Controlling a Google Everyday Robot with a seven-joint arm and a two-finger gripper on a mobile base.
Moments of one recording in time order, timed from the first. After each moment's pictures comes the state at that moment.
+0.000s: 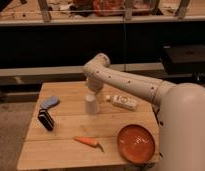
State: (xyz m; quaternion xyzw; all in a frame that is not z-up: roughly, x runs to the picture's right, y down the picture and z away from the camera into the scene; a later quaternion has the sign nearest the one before) arm -0.048 0.019 0.837 -0.21 -0.13 -0.29 0.92
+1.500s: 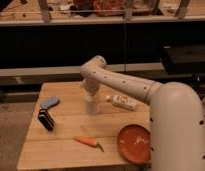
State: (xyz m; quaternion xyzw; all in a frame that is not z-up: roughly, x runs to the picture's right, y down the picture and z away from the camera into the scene) arm -0.069 0.028 0.859 -0.22 -0.16 -0.31 0.91
